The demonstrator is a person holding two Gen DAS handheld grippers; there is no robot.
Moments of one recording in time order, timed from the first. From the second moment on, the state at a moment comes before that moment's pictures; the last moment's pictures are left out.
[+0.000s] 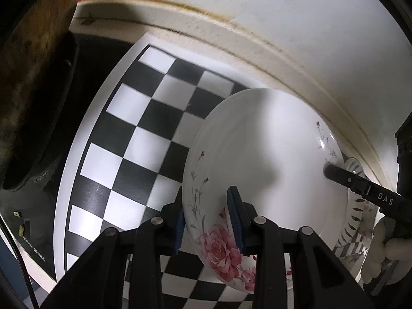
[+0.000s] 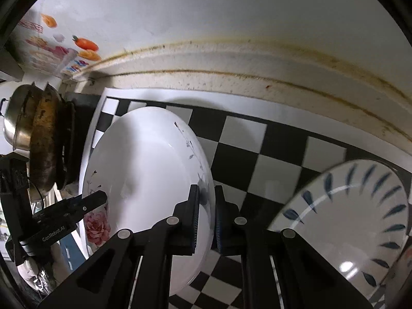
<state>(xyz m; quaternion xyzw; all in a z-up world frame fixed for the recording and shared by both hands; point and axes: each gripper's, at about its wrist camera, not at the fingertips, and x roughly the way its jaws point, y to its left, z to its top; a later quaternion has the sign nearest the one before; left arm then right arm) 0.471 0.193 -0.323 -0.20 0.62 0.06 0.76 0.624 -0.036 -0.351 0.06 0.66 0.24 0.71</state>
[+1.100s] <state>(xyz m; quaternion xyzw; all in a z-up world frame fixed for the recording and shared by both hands) 0.358 0.069 -0.296 -0.04 0.67 -0.10 0.73 0.352 -0.211 -0.295 0.15 0.63 0.13 0.75</state>
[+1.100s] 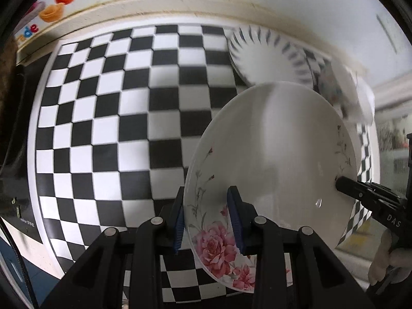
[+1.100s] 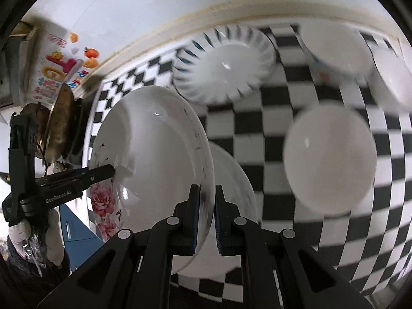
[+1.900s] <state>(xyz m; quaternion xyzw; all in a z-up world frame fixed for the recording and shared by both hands) 0.344 0.033 -0.333 0.01 0.71 -0.10 0.70 0.321 -0.226 -0.346 0.15 0.67 0.09 0.72</state>
